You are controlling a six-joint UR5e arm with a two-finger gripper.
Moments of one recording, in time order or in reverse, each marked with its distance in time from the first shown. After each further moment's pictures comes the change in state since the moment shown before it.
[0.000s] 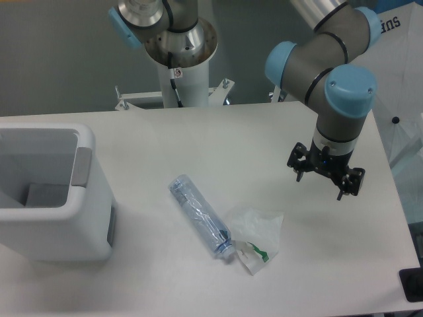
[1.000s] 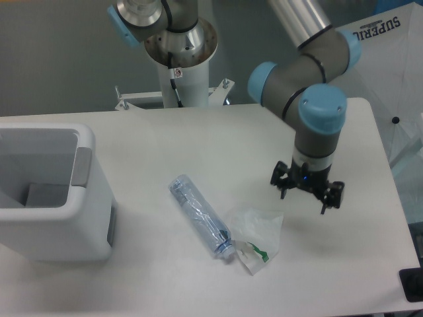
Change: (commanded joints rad) arm -0.107 -0.075 -0.084 0.186 -0.017 -0.181
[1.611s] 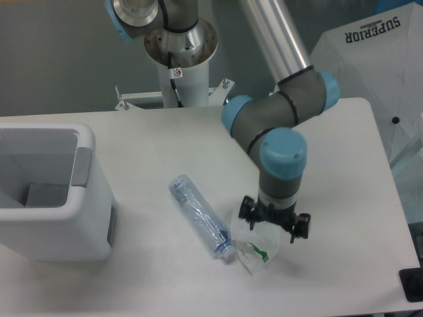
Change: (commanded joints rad) arm -0.132 -0.104 0.124 -0.008 0.068 -0.328
